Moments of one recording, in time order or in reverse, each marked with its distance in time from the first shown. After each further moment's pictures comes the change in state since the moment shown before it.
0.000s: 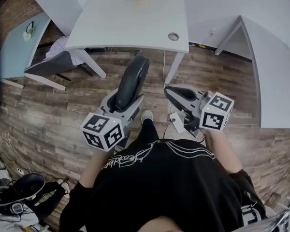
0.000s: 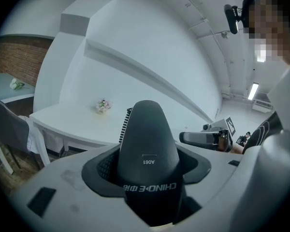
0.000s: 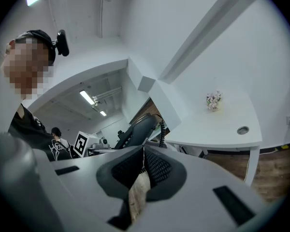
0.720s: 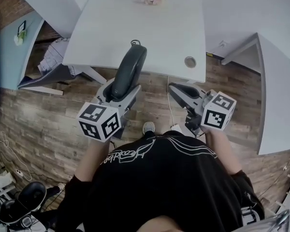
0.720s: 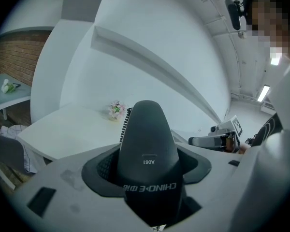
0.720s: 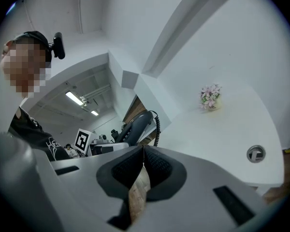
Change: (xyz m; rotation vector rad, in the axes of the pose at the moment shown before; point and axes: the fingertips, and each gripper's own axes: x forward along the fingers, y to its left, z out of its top) left arm 0.113 0.183 0.089 -0.025 0.034 0.051; right arm 0.131 -0.153 0.076 0.077 0.055 -0.057
